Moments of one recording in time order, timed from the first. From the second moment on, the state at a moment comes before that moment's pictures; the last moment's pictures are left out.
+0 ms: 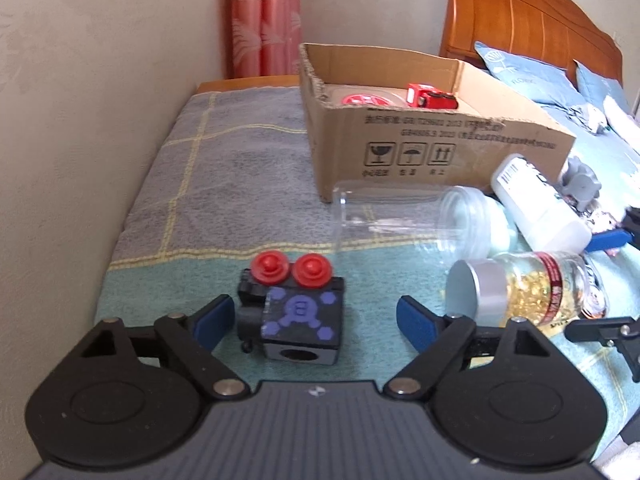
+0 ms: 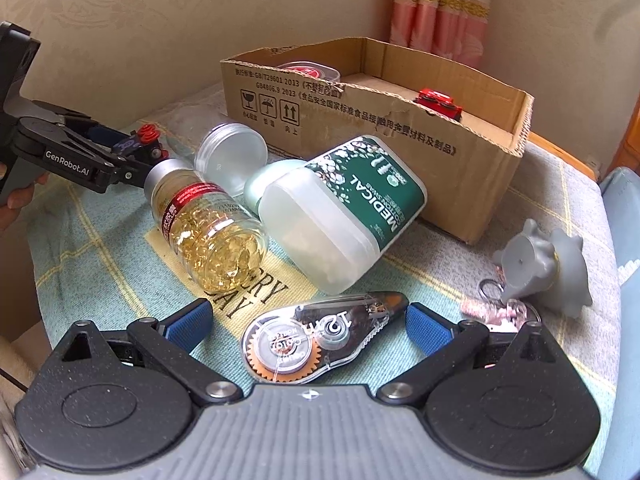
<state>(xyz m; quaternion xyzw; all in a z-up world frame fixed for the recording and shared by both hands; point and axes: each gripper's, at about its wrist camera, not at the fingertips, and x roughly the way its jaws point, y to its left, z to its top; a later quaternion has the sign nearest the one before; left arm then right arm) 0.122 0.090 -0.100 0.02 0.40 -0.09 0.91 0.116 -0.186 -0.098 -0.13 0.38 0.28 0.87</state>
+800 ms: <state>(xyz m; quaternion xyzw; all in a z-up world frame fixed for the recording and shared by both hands) 0.124 0.092 -0.101 0.02 0.40 -0.10 0.91 0.115 -0.180 -0.091 -0.20 0.40 0.37 0.81</state>
